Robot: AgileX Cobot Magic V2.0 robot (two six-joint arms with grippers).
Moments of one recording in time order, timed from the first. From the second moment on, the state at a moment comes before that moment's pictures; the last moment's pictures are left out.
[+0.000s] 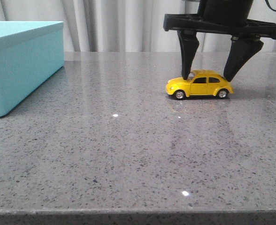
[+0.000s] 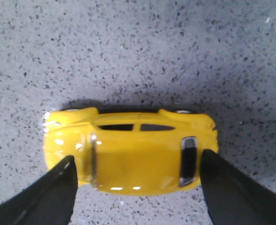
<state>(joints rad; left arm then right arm) -0.04 0.43 -0.43 -0.19 0.14 0.05 0.42 1.80 -1.54 0.03 1.08 0.42</state>
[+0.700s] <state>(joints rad) -0.04 0.43 -0.43 -0.19 0.14 0.05 0.33 1.80 -1.55 -0.06 1.19 0.42</state>
